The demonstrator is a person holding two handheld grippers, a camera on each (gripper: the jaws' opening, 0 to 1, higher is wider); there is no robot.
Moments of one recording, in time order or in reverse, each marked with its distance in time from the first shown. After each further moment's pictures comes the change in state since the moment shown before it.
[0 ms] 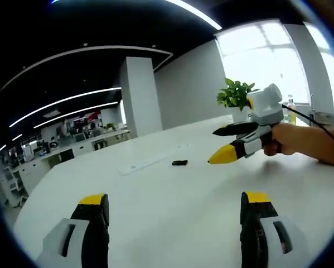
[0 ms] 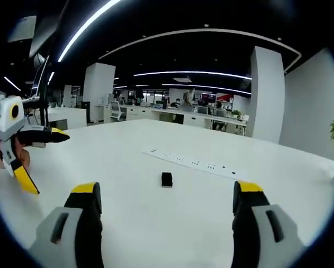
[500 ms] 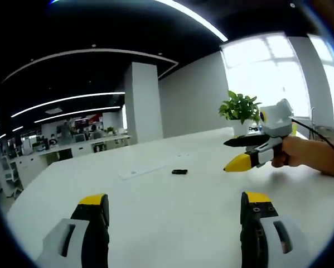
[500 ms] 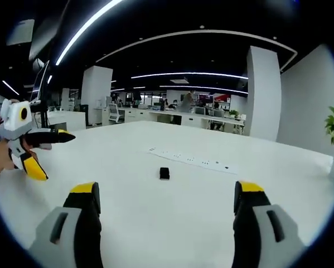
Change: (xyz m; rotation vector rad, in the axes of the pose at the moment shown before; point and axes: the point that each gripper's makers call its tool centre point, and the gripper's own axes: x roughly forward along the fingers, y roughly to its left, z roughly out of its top) left arm 0.002 0.006 0.010 -0.068 -0.086 -0.011; right arm -0.029 -0.001 -0.005 0.015 -0.008 -0.016
